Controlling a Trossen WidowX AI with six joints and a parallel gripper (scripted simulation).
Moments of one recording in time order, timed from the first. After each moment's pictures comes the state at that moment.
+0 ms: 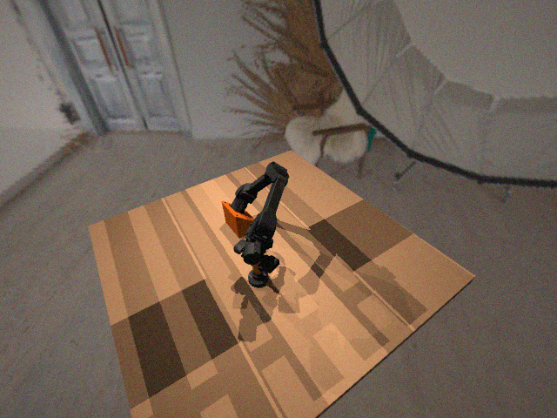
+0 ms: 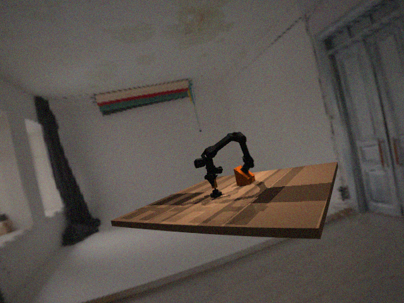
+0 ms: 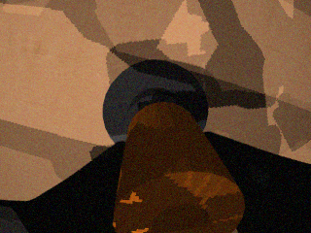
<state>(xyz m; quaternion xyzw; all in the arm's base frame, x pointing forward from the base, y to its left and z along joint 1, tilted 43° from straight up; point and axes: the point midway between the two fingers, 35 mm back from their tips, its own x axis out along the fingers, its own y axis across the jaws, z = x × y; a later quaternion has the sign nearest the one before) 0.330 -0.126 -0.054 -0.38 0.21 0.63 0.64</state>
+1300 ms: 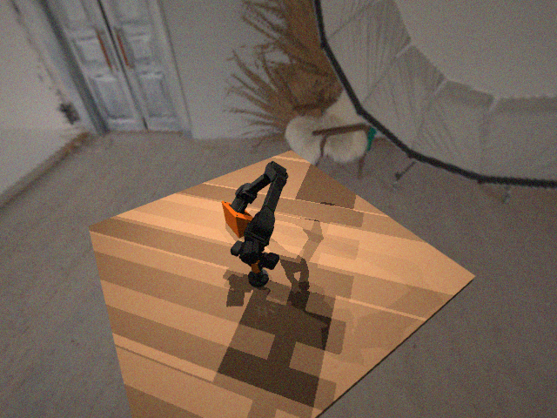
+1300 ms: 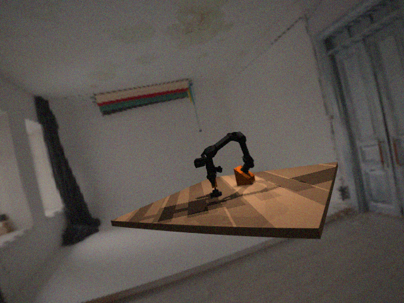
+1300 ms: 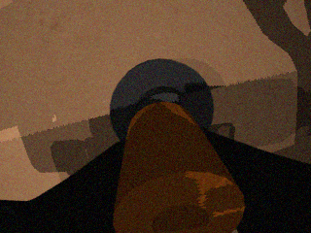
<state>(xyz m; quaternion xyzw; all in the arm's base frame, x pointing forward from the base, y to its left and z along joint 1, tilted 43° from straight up) 0.325 -0.129 -0.055 -0.43 0.14 0.65 0.61</state>
